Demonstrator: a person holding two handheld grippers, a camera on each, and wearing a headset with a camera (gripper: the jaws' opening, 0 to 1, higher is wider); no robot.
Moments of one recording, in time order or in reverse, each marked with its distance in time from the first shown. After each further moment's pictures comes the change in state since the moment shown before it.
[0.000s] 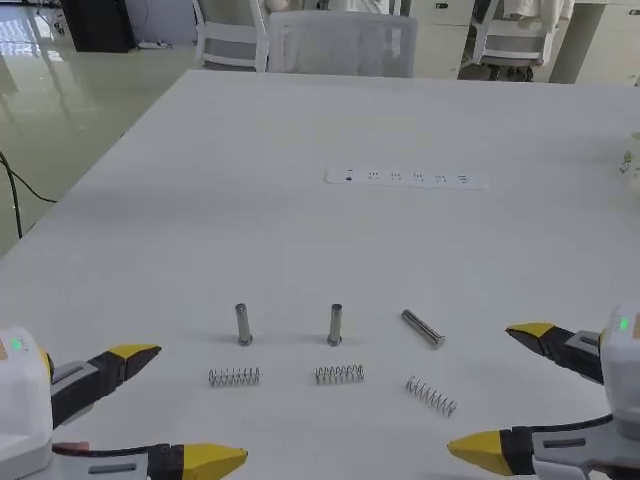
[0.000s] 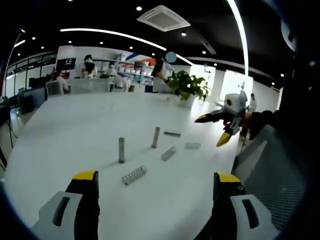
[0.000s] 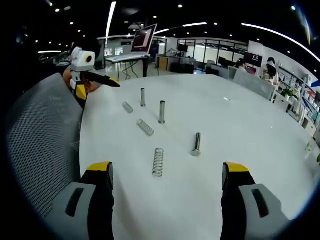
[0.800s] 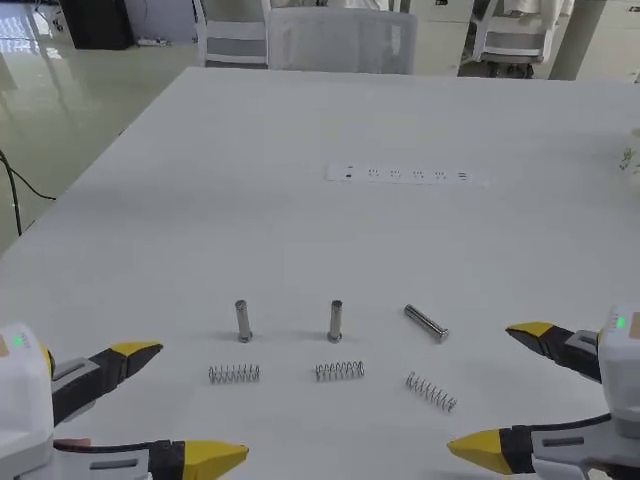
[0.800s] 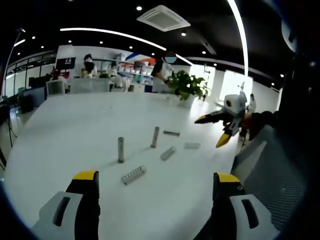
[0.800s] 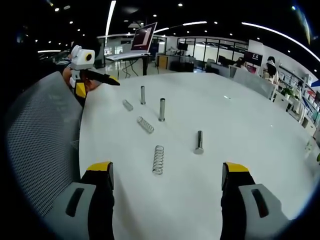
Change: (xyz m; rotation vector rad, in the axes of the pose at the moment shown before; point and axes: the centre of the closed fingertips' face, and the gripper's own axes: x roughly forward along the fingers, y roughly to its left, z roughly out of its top) left arm 0.000 -0.001 -0.001 -0.004 0.001 -0.005; right arm 0.001 0.001 -0.003 0.002 0.013 -0.002
